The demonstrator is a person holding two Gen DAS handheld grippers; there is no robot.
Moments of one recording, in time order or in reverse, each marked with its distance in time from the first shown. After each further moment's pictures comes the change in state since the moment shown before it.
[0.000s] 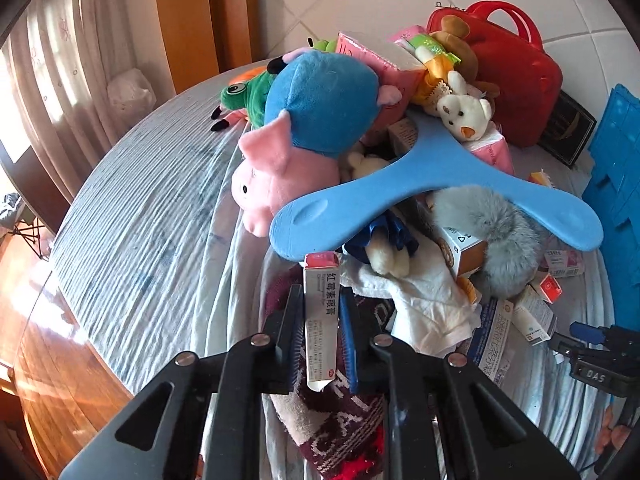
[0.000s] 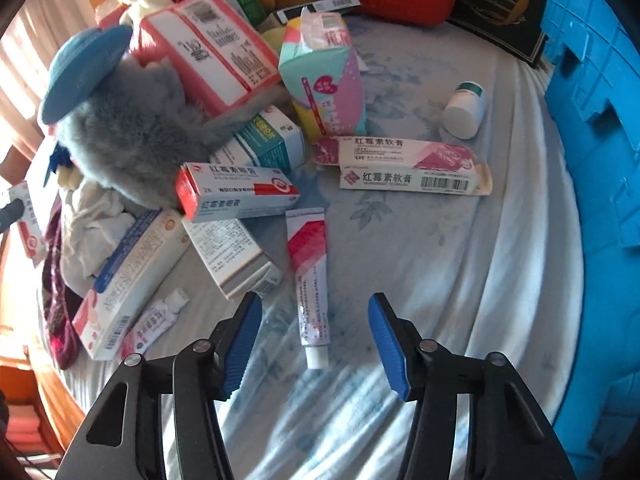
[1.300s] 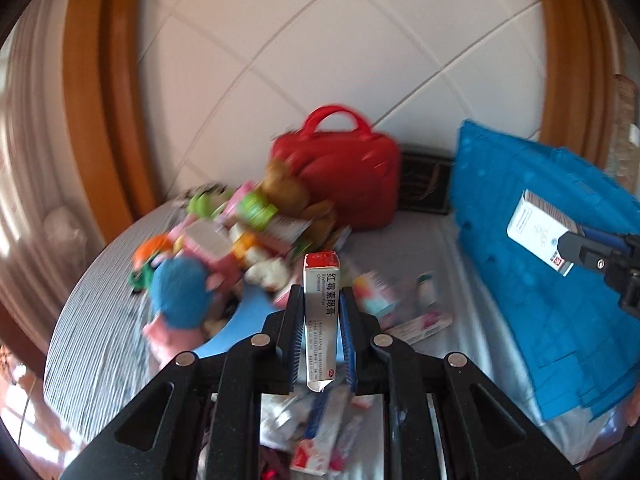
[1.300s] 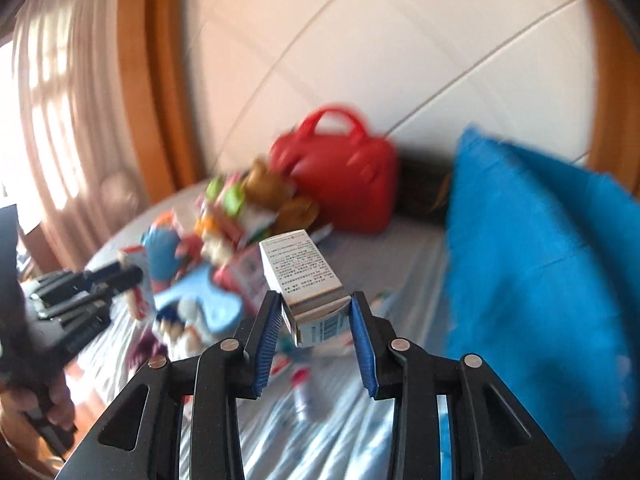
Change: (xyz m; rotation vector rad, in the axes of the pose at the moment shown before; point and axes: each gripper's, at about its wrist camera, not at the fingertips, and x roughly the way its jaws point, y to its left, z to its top) left arm -0.148 -0.137 0.047 0.300 -0.355 -0.253; right arm -0.269 -0.012 -0.019 0.025 -0.628 -0.049
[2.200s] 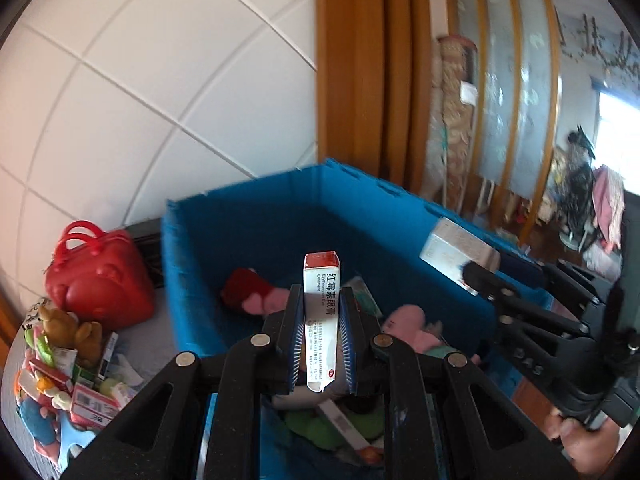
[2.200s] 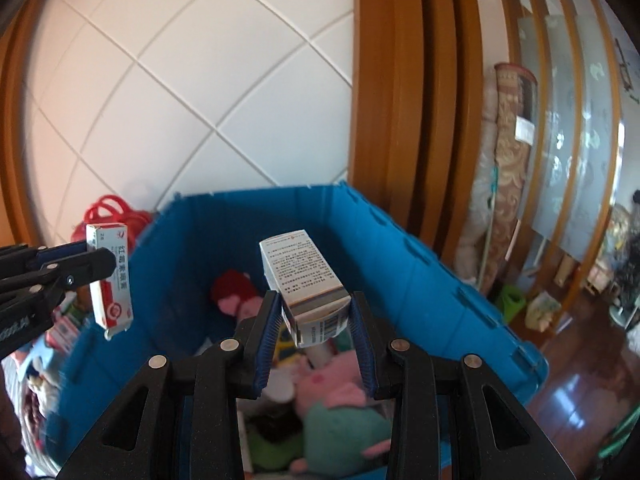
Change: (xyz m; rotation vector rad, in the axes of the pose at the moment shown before) left arm -0.070 -0.337 0.087 0.329 -0.007 -0.493; right arm -0.173 -0.253 -0.027 0.229 -0.128 -0.525
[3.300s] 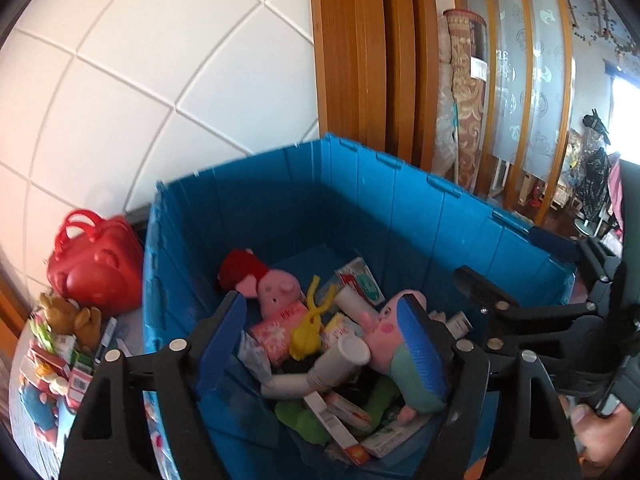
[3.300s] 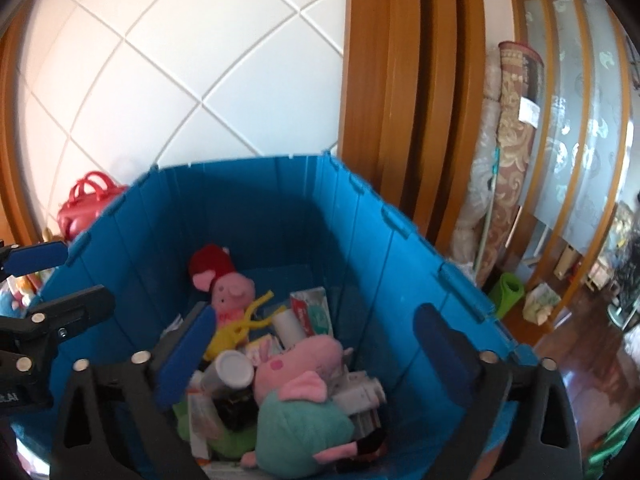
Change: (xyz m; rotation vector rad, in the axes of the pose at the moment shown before) left arm 0.020 -0.027 -0.008 0.004 0.039 0.059; right arm 0.033 -0.037 -0.014 -0.026 0.055 0.005
